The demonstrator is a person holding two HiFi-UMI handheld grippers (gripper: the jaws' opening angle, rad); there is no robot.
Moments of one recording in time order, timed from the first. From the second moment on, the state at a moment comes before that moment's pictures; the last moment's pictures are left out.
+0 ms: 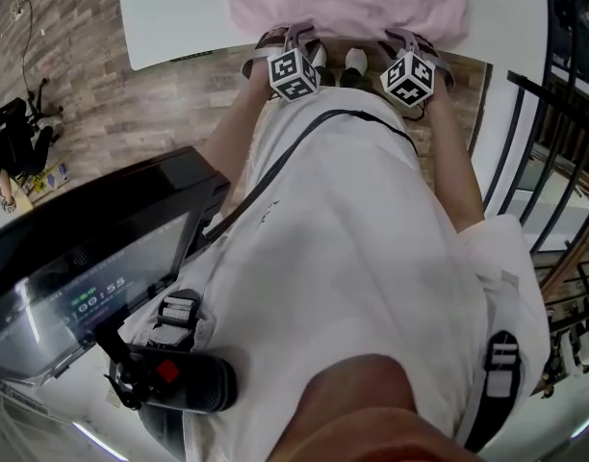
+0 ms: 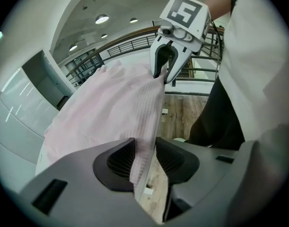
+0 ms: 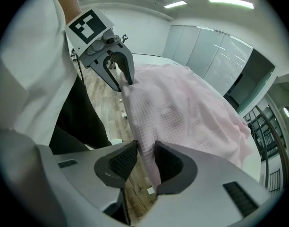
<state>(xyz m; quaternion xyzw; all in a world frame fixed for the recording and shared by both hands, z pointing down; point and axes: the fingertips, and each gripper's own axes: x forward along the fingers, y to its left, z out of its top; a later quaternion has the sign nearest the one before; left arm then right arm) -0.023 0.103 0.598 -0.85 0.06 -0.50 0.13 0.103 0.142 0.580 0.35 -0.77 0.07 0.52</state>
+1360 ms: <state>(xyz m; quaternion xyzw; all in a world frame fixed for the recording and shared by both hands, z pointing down) -0.062 0.171 0.522 -0.88 0.00 -0.47 0.03 0.072 0.222 0.505 0.27 -0.84 0.15 0.45</state>
